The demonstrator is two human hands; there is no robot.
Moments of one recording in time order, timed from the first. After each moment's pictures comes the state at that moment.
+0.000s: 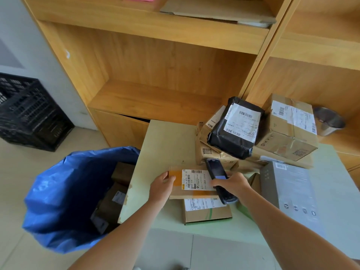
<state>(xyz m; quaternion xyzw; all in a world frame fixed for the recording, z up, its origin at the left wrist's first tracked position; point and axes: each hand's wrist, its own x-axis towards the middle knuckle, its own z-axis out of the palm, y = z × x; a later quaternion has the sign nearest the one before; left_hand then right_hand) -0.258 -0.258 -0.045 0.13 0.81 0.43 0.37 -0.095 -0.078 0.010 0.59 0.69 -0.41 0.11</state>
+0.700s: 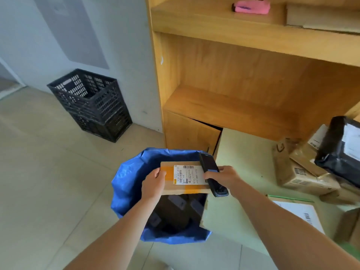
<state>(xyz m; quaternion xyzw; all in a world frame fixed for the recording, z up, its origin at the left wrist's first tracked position) -0.453 -0.488 -0.016 0.00 0.87 0.43 0.25 -0.352 -0.275 -0.004 0.47 0.72 -0.50 0.13</state>
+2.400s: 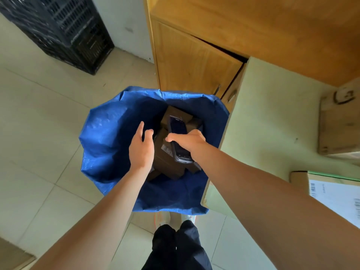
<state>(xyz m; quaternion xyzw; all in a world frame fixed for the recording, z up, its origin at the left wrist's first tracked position) -0.498 -0.460 -0.164 -0.11 0.83 0.50 0.24 -0.455 -0.315 -0.136 0.49 0.65 -0.52 0.25</state>
